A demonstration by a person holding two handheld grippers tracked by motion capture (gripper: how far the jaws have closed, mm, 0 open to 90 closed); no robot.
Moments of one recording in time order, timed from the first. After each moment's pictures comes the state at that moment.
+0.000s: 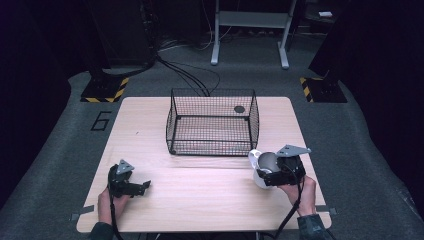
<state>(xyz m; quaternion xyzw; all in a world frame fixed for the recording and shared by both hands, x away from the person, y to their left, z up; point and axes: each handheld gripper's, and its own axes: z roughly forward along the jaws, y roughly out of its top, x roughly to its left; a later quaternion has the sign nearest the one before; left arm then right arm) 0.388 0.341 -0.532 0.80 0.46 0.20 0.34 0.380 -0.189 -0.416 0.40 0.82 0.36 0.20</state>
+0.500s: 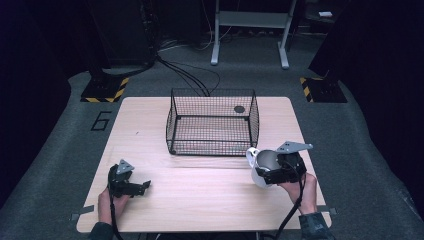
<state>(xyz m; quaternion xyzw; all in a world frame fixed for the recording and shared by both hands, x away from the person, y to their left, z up) 0.388 0.341 -0.532 0.80 0.46 0.20 0.34 0.378 -0.186 -0.398 0.39 0.82 0.38 0.18</state>
